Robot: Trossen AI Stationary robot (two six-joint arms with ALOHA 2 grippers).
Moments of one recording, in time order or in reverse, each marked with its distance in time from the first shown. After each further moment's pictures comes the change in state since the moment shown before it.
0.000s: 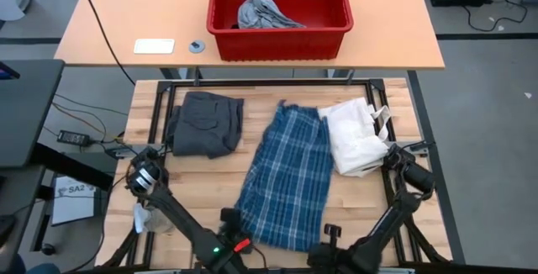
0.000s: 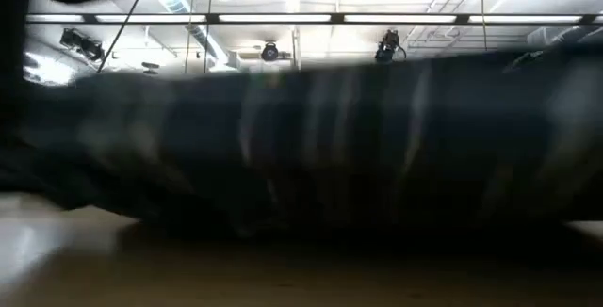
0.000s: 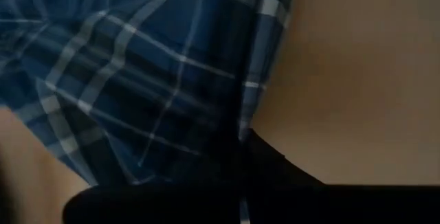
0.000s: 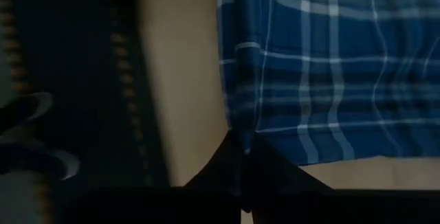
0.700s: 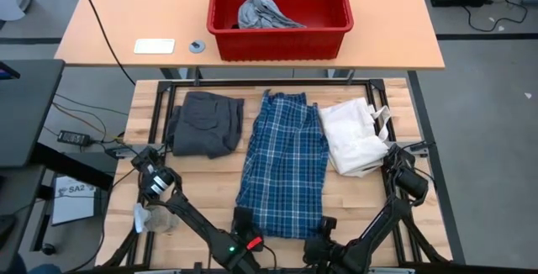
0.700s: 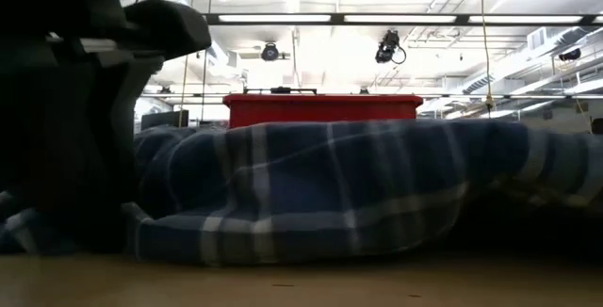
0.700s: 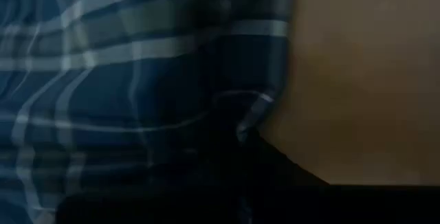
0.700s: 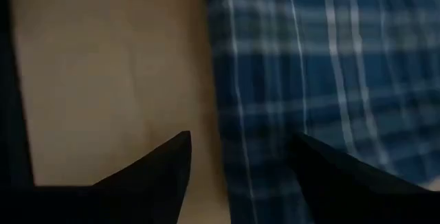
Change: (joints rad) left arm 0.061 0.152 0.005 0.119 -0.117 0.088; right arm -0.035 0.079 0.001 -0.079 0.218 -0.052
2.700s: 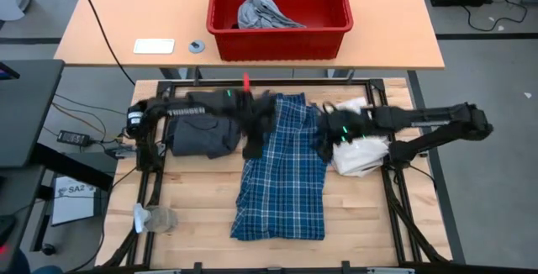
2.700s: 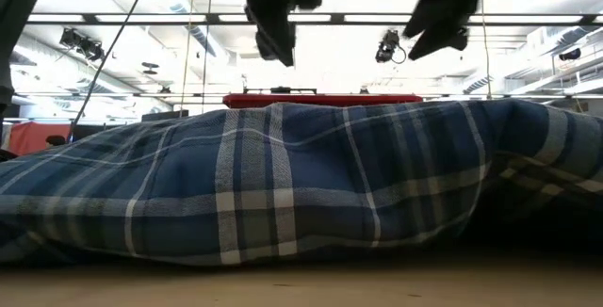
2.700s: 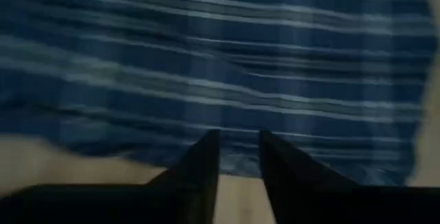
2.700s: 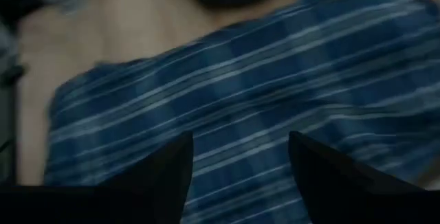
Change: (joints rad) left arm 0.872 -0.496 -0.005 -0.078 0.659 0.684; right arm -0.924 -1.043 -0.649 0.351 -0.495 -0.628
